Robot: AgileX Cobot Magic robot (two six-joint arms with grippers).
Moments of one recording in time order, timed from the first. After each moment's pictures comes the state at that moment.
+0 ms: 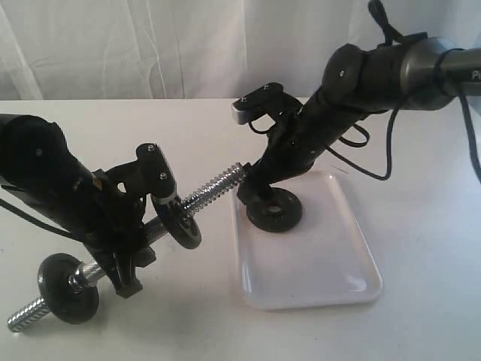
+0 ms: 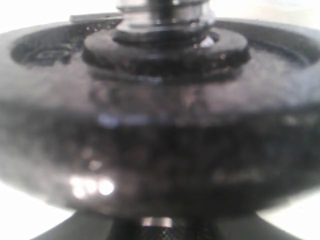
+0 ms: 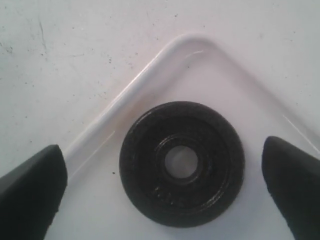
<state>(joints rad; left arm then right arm) -0.58 1.56 -0.89 -0.26 0.55 0.81 0.41 1.98 -1.41 0.39 0.66 -0.72</state>
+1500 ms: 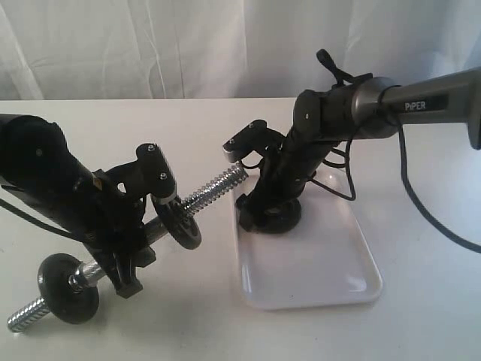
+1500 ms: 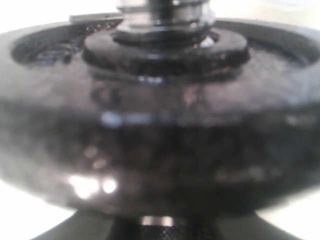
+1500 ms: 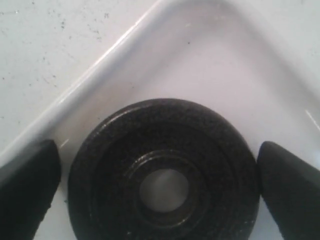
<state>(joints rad) -0.58 1.56 -0.89 -0.25 0.55 0.81 0.45 2.14 -1.45 0.24 0.61 -0.61</state>
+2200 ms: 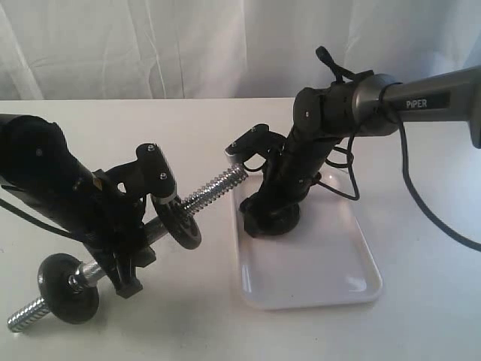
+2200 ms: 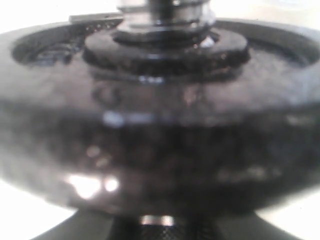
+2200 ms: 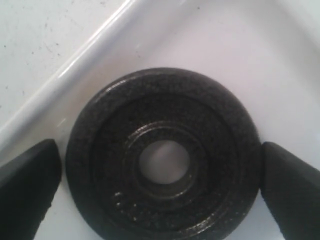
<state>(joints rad) -0.58 1.56 -0.89 -0.25 0.55 0.81 0.45 2.14 -1.46 0.19 0.71 -0.57</state>
